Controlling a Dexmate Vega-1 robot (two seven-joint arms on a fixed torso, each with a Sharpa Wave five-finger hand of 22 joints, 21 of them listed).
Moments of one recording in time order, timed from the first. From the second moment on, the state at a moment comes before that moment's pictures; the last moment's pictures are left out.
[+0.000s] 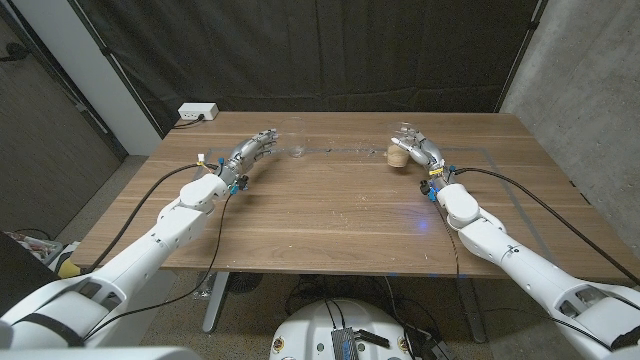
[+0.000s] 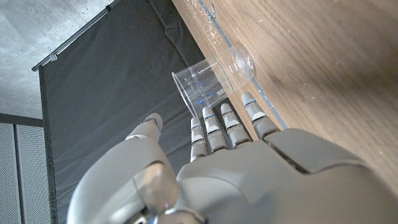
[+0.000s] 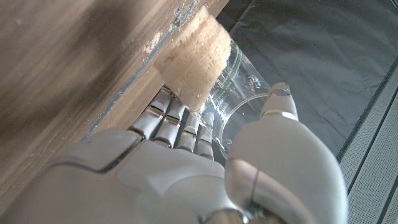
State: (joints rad) left arm 0.75 0.62 0.44 -1.21 -0.52 -0.28 -0.14; left_hand 0.47 0.08 0.46 0.03 0.17 0.18 -0.12 0.27 0.24 0.28 -0.09 0.25 0.30 0.22 -0.04 0.22 0.22 0.16 0.12 0.41 0.19; right arm -0.79 -0.56 -0.50 -1.22 0.27 0.41 -0.20; right_hand 0.81 0.04 0.11 -0.15 0.25 0.11 -0.11 0.44 0.42 0.18 -0.10 0.77 0.76 0.41 -0.05 0.64 0.74 0.41 -0.04 0.39 0.29
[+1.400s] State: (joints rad) left arm 0.79 0.65 0.45 -1.26 -0.45 -0.28 -0.09; left_hand 0.49 0.09 0.47 0.01 0.17 0.19 -0.12 0.27 0.24 0.28 -0.09 0.25 0.30 0.22 -0.04 0.22 0.23 0.16 0.11 0.41 0.20; right arm -0.93 -0.65 -0.35 -1.51 0.43 0.28 -0.15; right_hand 0.83 0.04 0.10 -0.14 0.25 0.14 -0.10 0.47 0.44 0.17 -0.09 0.80 0.80 0.39 -0.04 0.63 0.77 0.39 -0.04 0.39 0.29
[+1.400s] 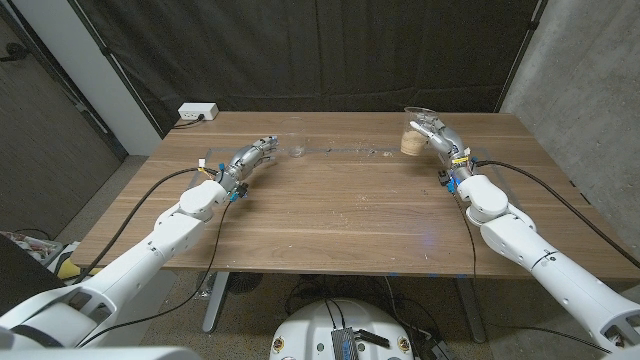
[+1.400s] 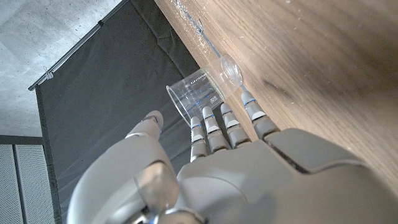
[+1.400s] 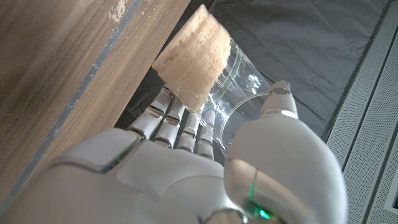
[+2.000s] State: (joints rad) left arm 0.84 0.72 0.43 -1.34 -0.33 -0.33 0.01; left_hand 0.51 0.07 0.47 0.00 0.17 0.17 -0.13 0.26 0.25 0.28 -0.10 0.25 0.30 0.23 -0.04 0.22 0.23 0.16 0.11 0.41 0.20; right arm -0.95 -0.67 -0.34 -1.56 0.46 0.21 -0.14; right_hand 0.84 0.04 0.10 -0.14 0.25 0.15 -0.10 0.47 0.45 0.17 -0.09 0.81 0.81 0.40 -0.04 0.63 0.78 0.39 -0.04 0.39 0.29
